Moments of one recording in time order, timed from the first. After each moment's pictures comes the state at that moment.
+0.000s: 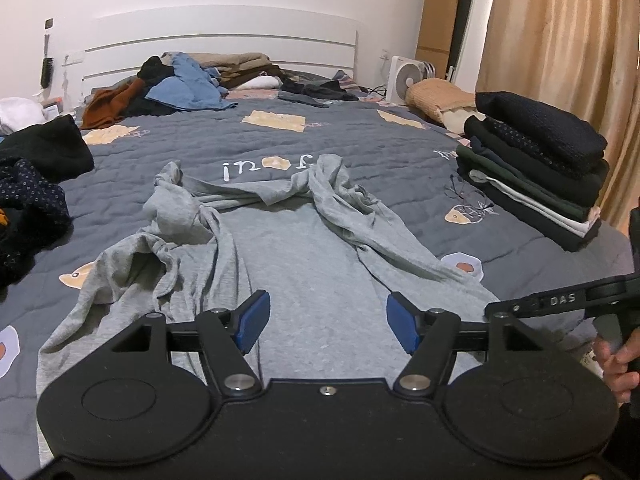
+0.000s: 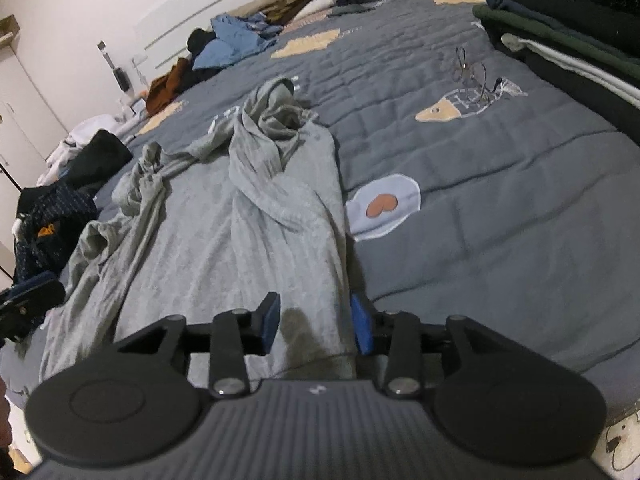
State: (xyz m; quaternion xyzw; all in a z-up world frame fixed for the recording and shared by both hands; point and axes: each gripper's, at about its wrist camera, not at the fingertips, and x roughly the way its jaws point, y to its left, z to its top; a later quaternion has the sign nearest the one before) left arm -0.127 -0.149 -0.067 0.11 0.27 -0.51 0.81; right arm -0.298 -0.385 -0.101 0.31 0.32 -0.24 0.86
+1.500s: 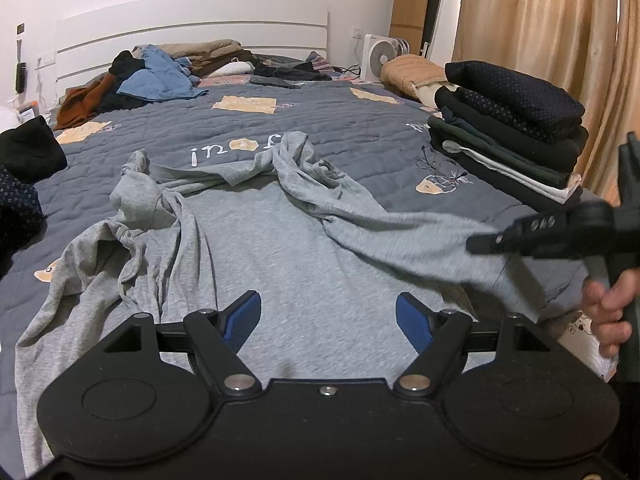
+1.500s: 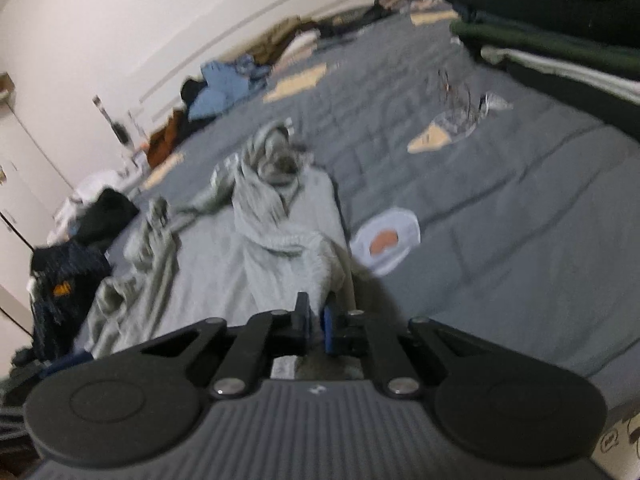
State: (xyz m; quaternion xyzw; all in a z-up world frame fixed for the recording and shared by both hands) left arm -0.152 -0.161 -0.078 0.14 0.28 -0.53 0.79; right arm -0.312 -0.395 -0.087 0.35 0.24 -0.26 0.87
